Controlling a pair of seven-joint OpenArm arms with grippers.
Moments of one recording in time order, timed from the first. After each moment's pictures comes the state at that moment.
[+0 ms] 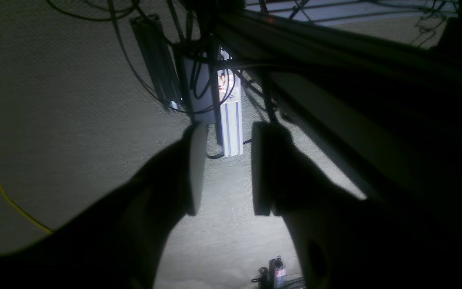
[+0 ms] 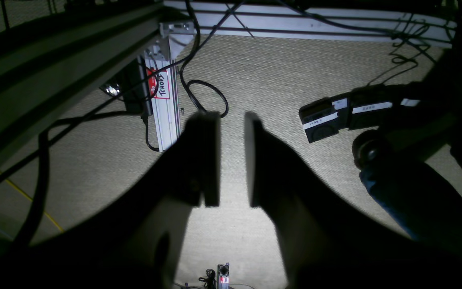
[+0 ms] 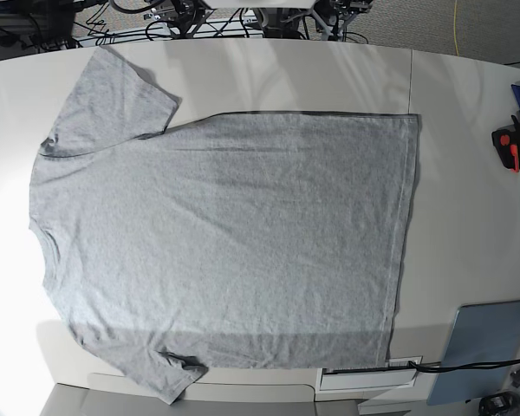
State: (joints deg) left arm 7.3 1.7 1.2 14.2 0.5 -13.3 1.4; right arm -8.3 3.1 -2.2 18.1 -2.4 2.9 -5.1
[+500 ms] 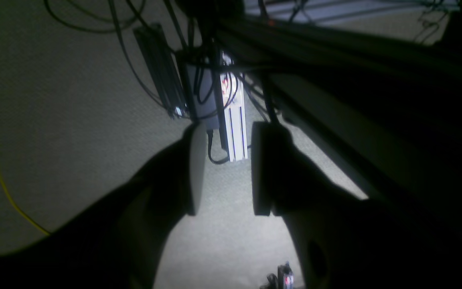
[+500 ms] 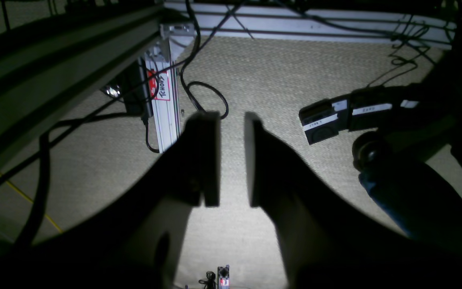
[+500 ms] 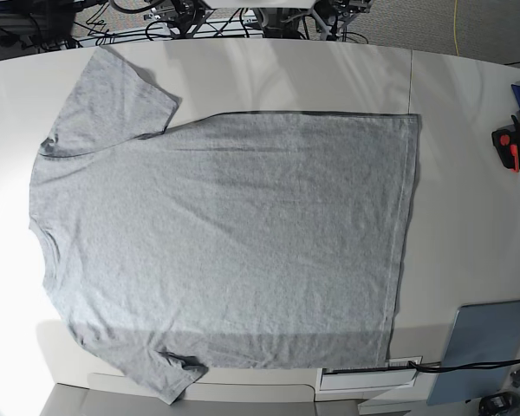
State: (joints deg) left arm 9.3 1.7 1.2 17.4 1.7 -13.2 0.1; right arm -8.5 3.2 -2.2 18.2 -2.4 2.9 -4.5
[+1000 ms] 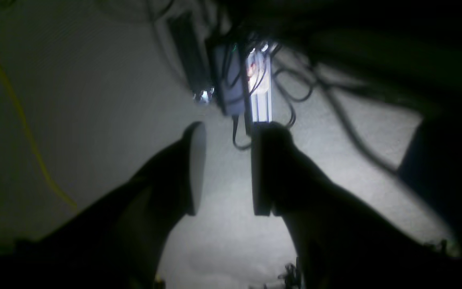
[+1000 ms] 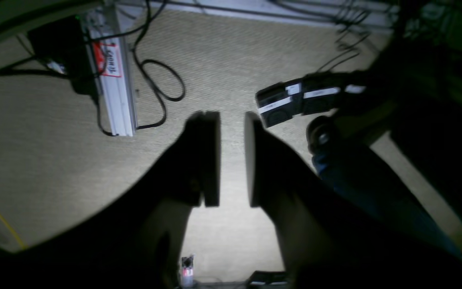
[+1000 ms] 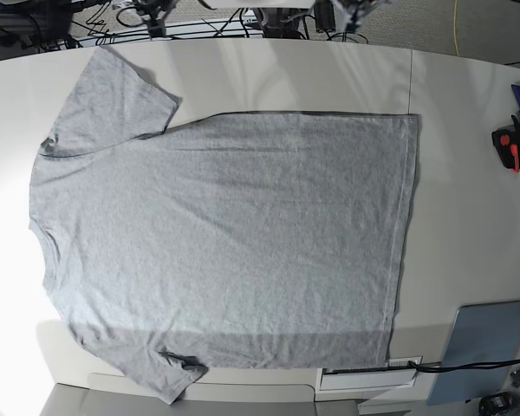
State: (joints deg) left arm 24.1 -3.8 1.3 42.9 -1.6 -13.3 12.8; right arm -25.7 11.2 -2.4 46.2 -2.4 3.3 -15.1
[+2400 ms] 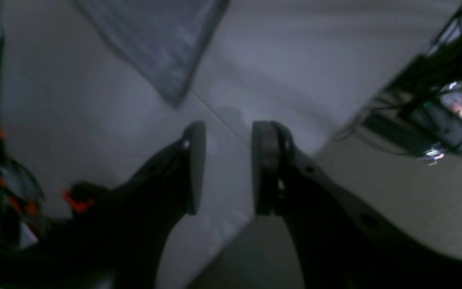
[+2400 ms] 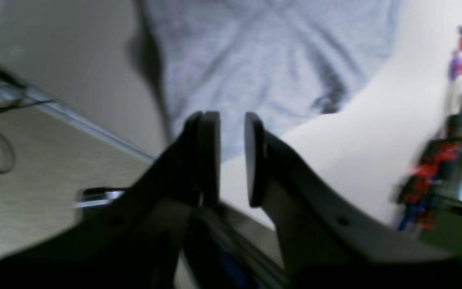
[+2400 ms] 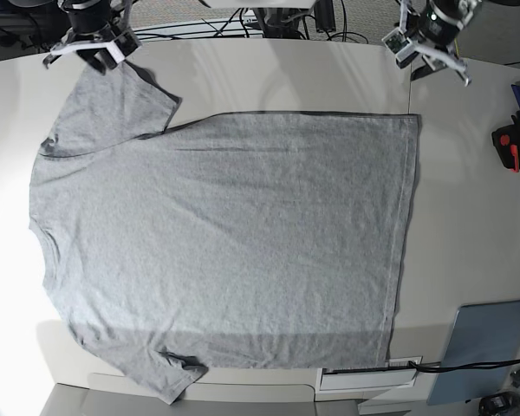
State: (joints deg) left arm 52.0 -33.5 1.5 119.0 23.0 -14.1 18.9; right arm -61.1 34.4 -2.5 129.2 -26.5 -5.2 -37.1
